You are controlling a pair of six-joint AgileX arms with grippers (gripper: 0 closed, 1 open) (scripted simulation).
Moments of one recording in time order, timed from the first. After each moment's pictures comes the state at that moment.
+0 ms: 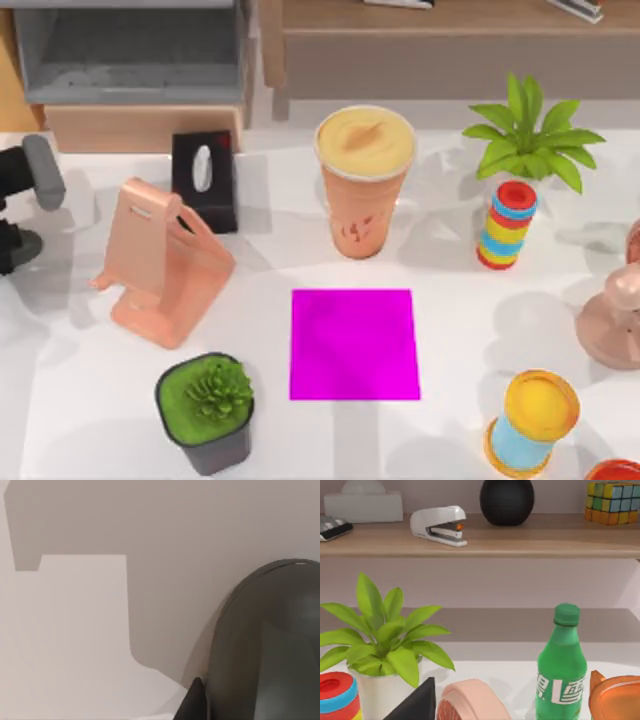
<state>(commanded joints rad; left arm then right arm) 0.13 2.21 1.53 -0.90 0.00 1.27 0.00 0.00 0.00 0.00 0.00 0.00</state>
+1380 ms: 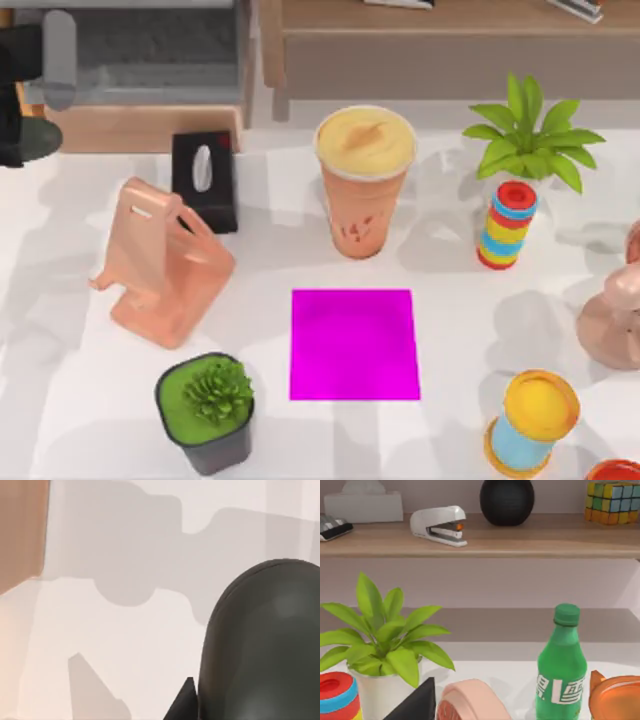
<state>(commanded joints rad) -0.01 2.00 1.82 -1.25 0.04 1.41 0.00 0.00 0.00 0.00 0.00 0.00</state>
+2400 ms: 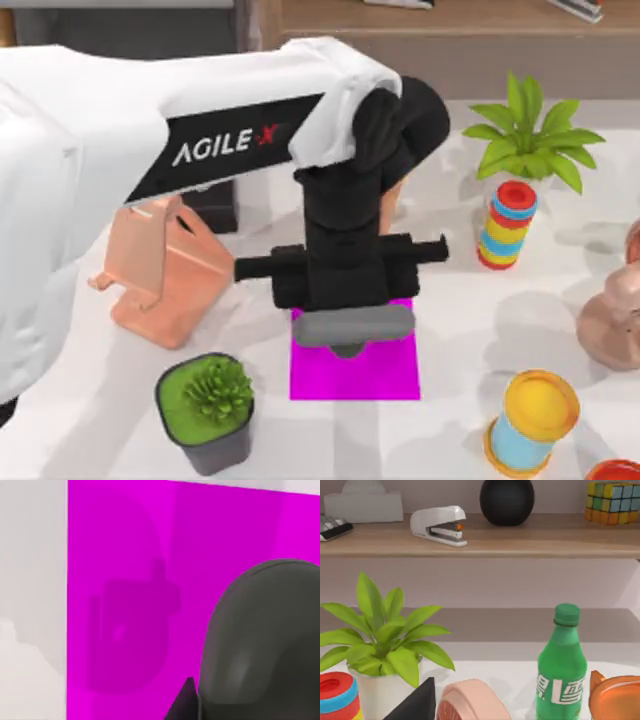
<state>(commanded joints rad) -0.77 2.16 1.69 -1.12 0.05 2.31 0.00 0.00 0.00 0.00 0.00 0.00</state>
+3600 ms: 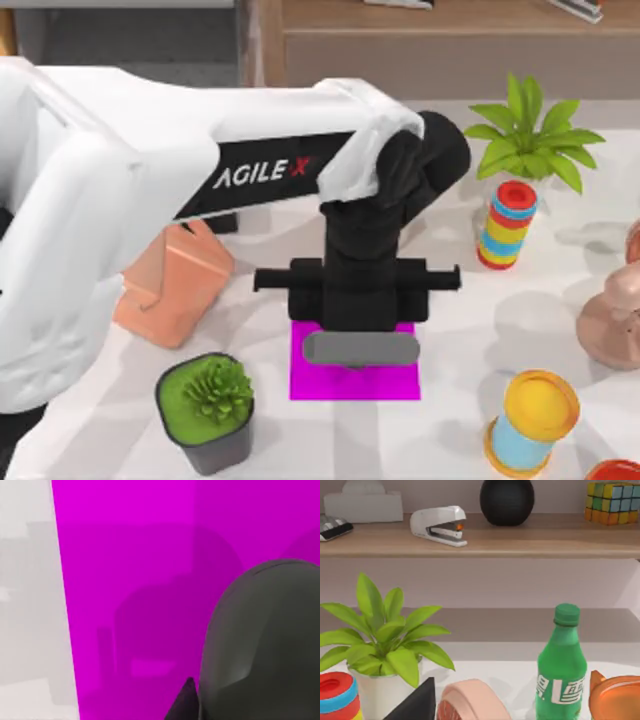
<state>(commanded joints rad) -0.81 2.22 1.67 -1.03 -0.01 2.37 0.00 0.00 0.00 0.00 0.00 0.00</state>
